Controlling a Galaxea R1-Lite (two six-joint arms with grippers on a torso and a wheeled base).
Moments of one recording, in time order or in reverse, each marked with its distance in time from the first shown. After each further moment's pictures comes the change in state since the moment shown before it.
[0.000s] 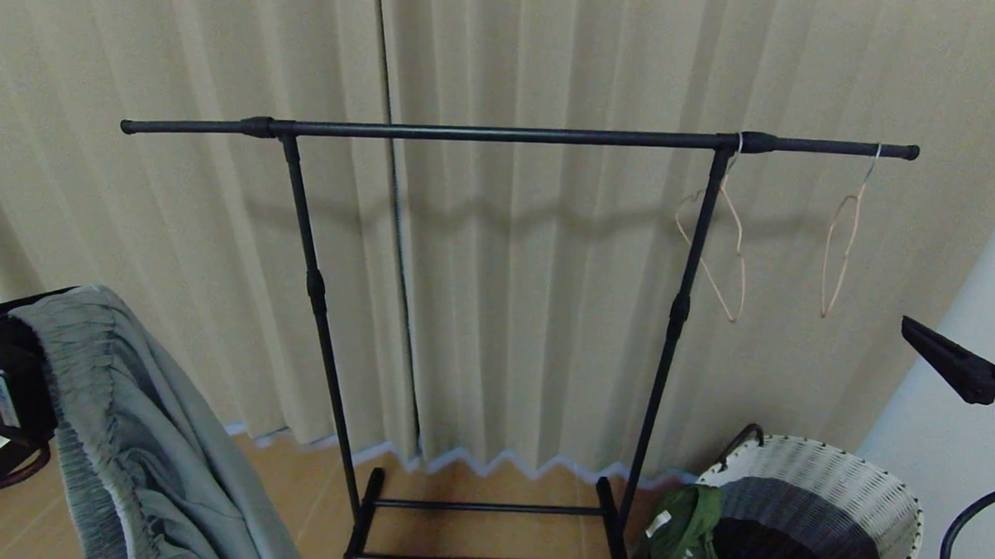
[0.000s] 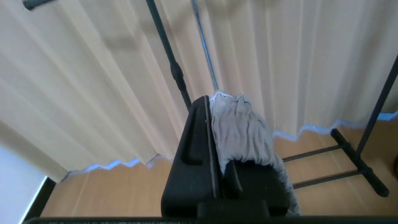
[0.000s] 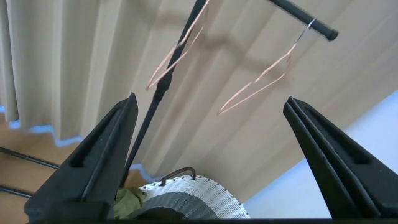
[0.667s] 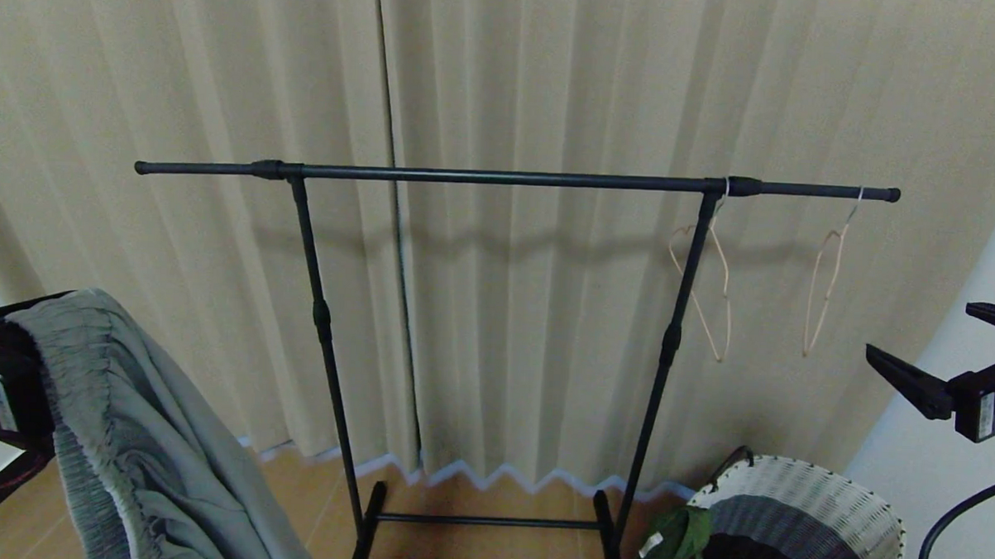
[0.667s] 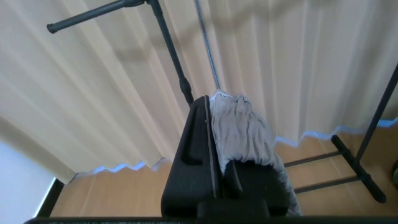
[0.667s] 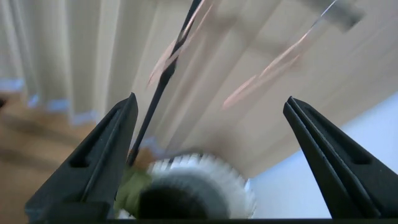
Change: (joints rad) left arm 0.009 -0.006 0.008 0.001 0.003 0.001; right arm -0.005 0.099 0.002 0.053 -0.004 0.001
